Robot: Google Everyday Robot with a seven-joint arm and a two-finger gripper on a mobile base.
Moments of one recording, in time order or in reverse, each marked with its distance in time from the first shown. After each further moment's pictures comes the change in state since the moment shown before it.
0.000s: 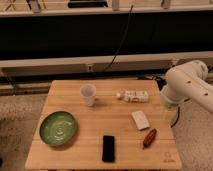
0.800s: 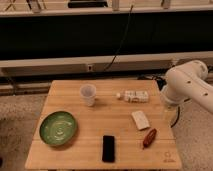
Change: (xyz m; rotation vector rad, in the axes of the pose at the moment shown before) arm -0.005 0.003 0.002 -0.004 0.009 -0.016
